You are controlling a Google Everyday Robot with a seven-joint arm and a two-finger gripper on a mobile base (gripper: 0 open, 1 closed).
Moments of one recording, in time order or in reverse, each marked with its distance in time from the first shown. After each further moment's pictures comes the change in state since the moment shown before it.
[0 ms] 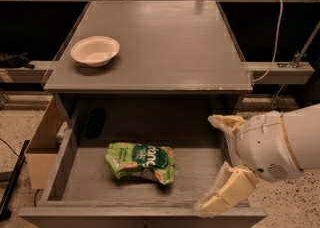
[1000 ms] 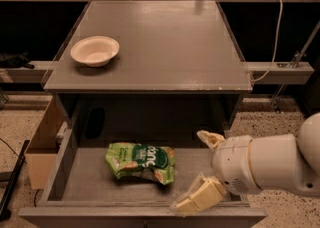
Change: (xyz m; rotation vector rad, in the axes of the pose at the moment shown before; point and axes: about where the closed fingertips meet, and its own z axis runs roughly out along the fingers) arm 0.030 -0.011 0.063 0.062 -0.052 0.105
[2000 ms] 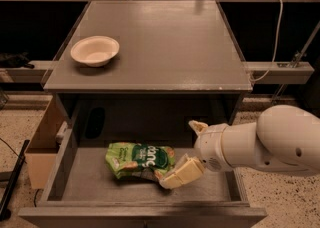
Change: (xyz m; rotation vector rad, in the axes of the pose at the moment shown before) arm 0.008 -0.058 0.060 0.067 0.013 0.005
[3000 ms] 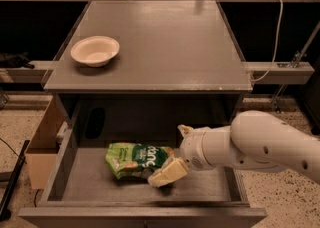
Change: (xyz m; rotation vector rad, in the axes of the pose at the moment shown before) arm 0.010 -0.005 0.052 -0.016 0.016 0.026
